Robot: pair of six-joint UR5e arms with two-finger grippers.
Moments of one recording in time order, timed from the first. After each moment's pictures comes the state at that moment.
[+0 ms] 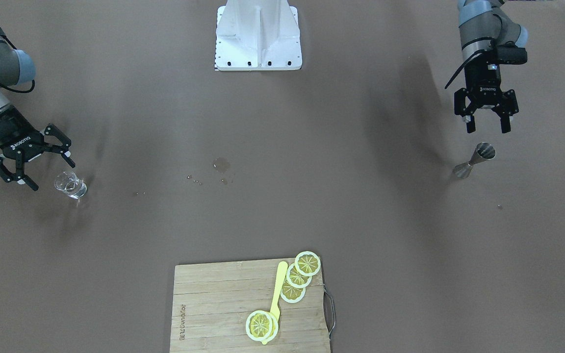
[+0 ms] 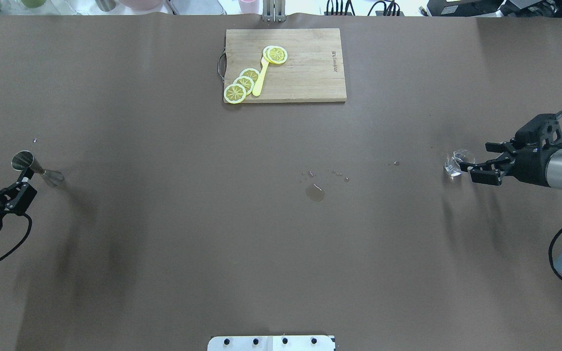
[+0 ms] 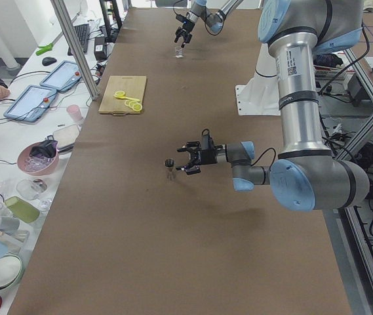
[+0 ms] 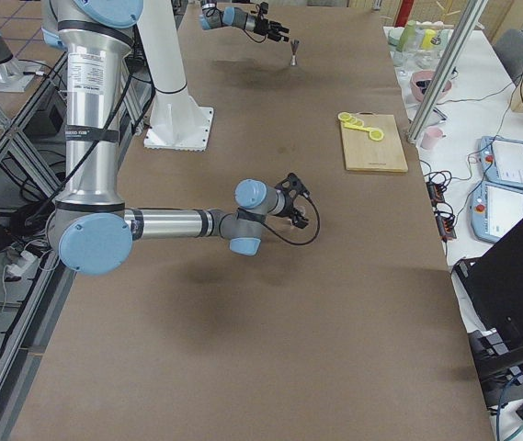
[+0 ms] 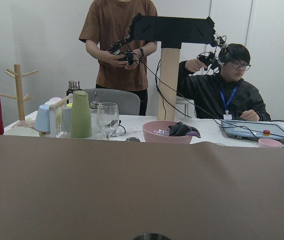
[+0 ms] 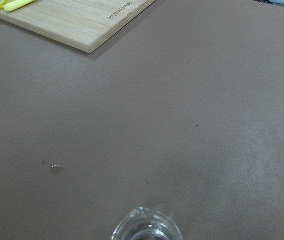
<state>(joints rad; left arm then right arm) -0.22 -1.28 -1.68 -2.90 -0.45 -1.25 0.81 -1.64 1.54 -0.18 1.82 0.62</state>
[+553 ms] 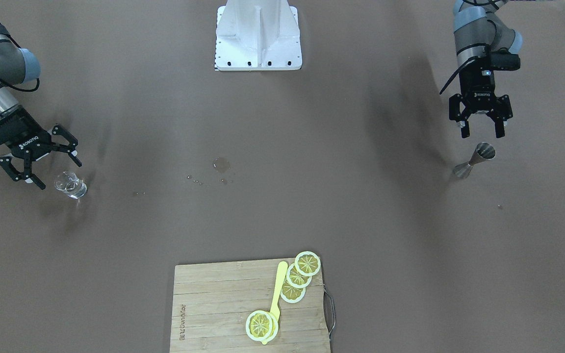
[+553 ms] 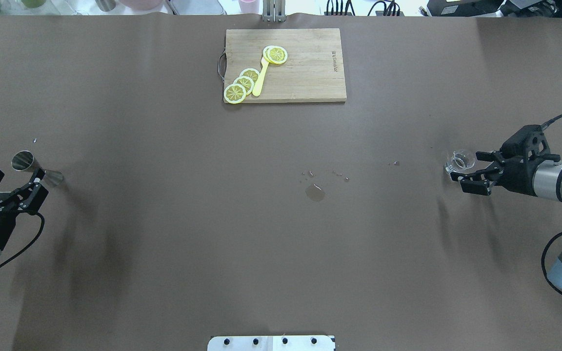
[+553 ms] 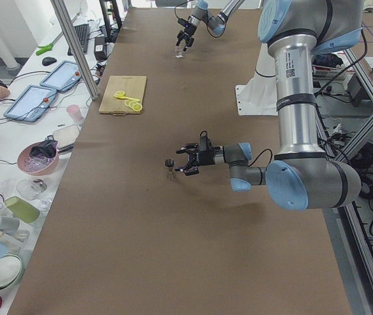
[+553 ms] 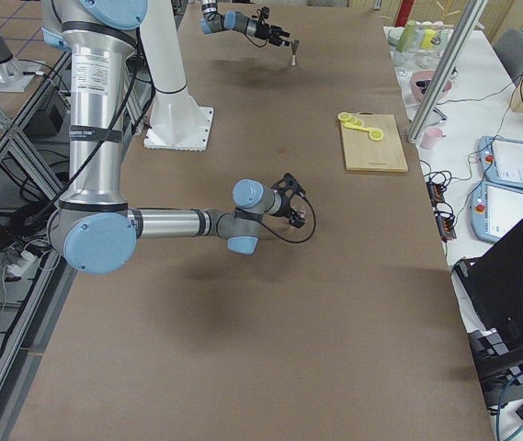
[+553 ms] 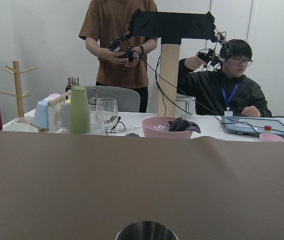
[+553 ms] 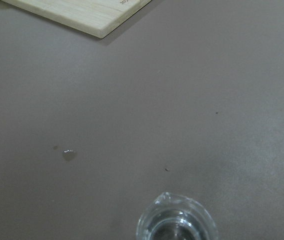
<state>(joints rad) -0.23 -1.33 -1.62 -2.89 -0.45 -1.25 0.74 -1.64 1.53 -0.19 1.76 0.61</state>
